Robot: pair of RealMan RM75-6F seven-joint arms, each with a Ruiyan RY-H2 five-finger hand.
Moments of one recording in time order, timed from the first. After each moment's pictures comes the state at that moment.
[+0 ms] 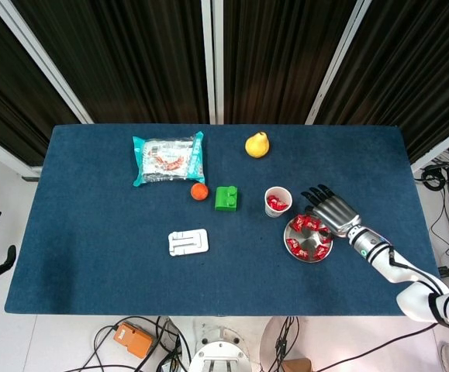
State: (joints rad) left arm -0.03 -1.08 -0.13 -1.75 1.25 1.48 0.01; right arm 0.75 -1.27 -0.03 -1.32 -1.50 0.78 0.01
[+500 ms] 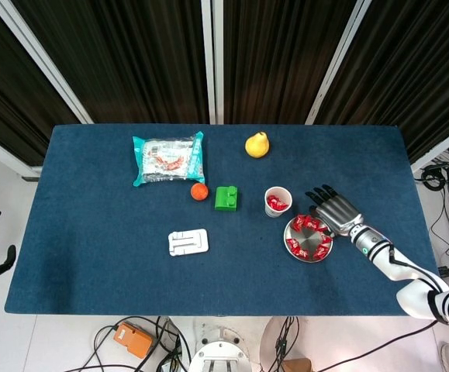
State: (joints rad) left arm -0.03 -1.08 -0.13 -1.76 1.25 1.48 0.01; right arm 0.75 -1.29 -0.03 -1.27 -1.49 0.74 0.02
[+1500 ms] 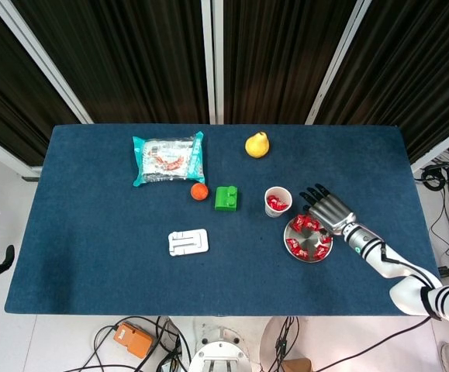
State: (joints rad) left arm -0.02 -1.08 -0.13 -1.76 1.25 1.49 0.00; right arm 0.78 -1.31 -0.02 -1.28 -1.48 0.71 -0.10
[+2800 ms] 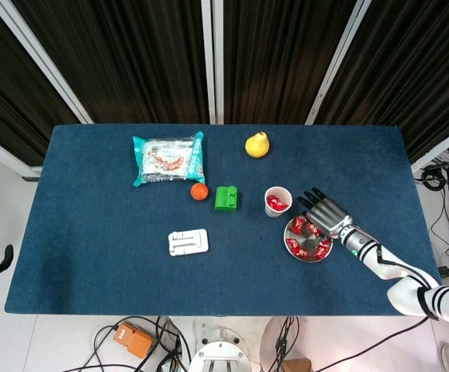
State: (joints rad) left arm -0.02 -1.08 -0.14 -1.76 1.24 1.48 0.00; right arm 0.79 -1.32 -0.04 -1.28 -1.48 0.70 -0.16
